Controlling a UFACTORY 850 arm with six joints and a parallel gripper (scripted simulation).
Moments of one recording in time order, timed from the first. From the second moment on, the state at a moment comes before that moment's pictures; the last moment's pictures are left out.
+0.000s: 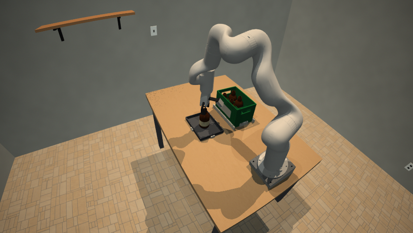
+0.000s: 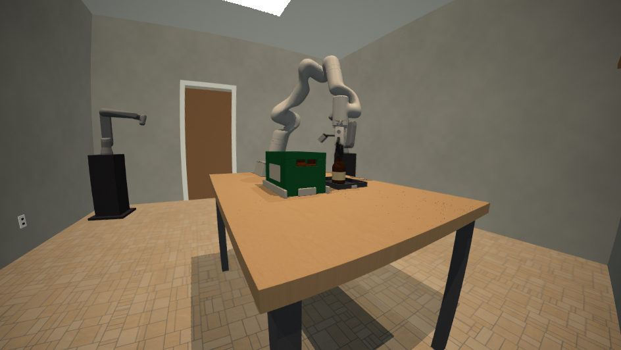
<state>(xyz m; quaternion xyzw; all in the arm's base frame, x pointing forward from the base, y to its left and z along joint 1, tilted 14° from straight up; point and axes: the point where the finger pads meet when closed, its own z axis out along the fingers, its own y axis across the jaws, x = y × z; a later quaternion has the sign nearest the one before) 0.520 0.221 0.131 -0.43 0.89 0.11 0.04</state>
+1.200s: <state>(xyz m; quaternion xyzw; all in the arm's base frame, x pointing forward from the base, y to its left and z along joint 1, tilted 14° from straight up) 0.520 0.220 0.137 -0.43 0.89 0.11 0.04</state>
